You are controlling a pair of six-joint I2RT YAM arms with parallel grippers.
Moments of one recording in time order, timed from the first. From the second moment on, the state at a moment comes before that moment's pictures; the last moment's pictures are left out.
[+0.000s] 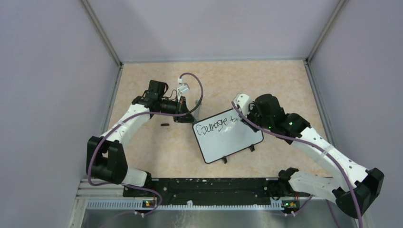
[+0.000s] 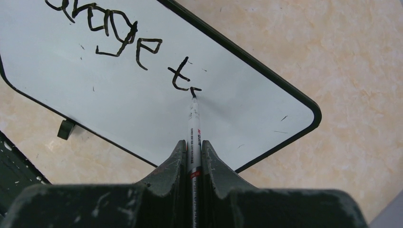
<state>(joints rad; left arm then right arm) -0.27 1.42 1.06 -0.55 1.13 0.16 0.68 1.02 0.99 -0.67 -0.02 -0.36</state>
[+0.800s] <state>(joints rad) -0.27 1.42 1.06 -0.55 1.14 0.16 0.67 1.02 1.03 -0.66 0.05 -0.36</state>
